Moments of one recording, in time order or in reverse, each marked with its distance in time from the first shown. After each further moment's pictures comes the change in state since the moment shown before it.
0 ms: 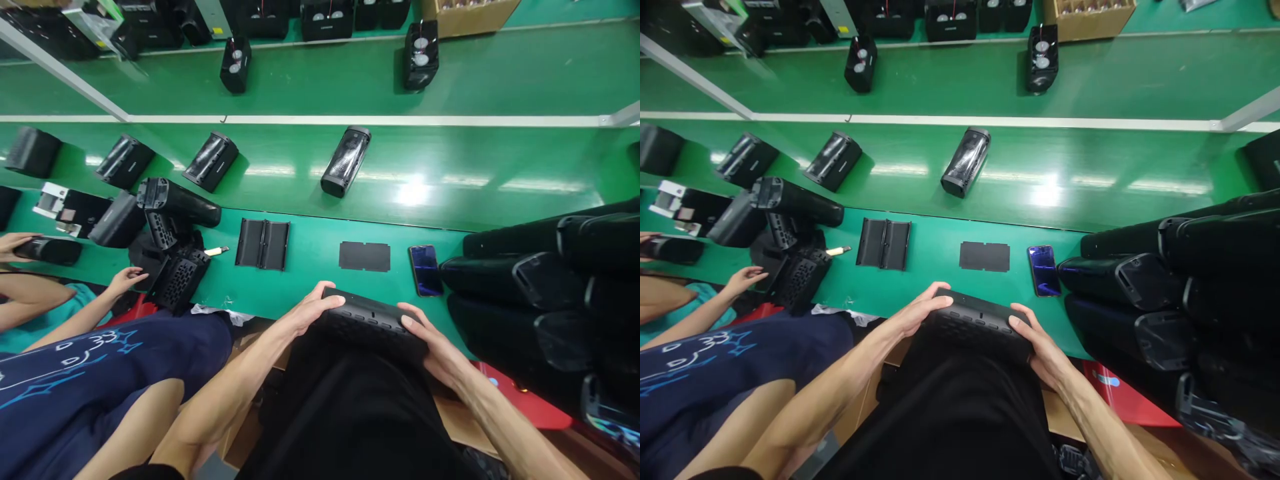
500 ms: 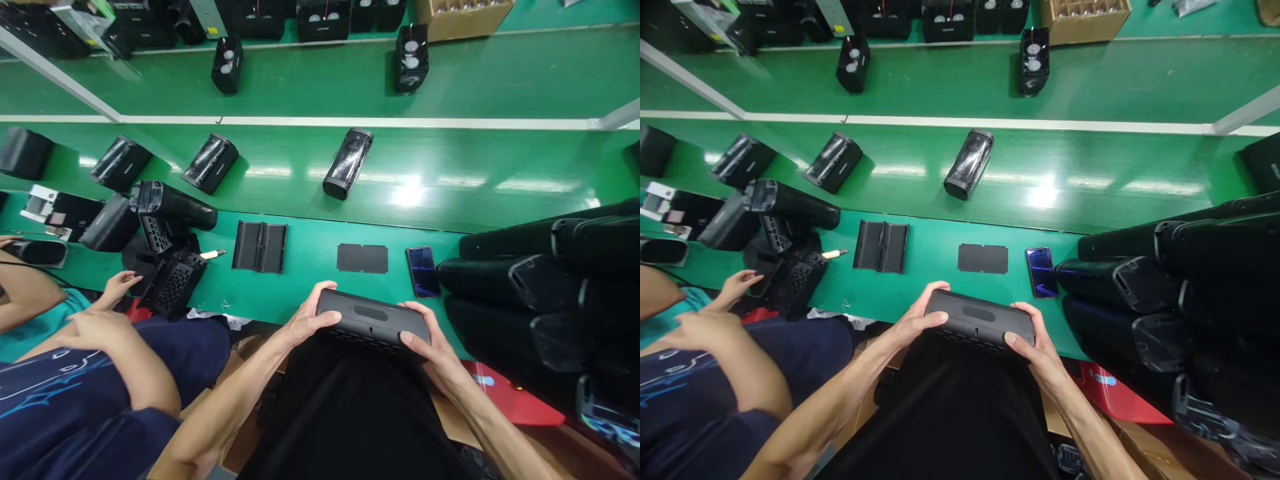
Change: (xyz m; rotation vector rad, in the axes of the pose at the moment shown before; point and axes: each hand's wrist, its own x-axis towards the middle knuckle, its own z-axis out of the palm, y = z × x) left_hand -0.015 -0.005 -0.004 0.013 -0.050 0.285; right_hand -0.006 0.018 0.005 -0.157 0.116 -0.429
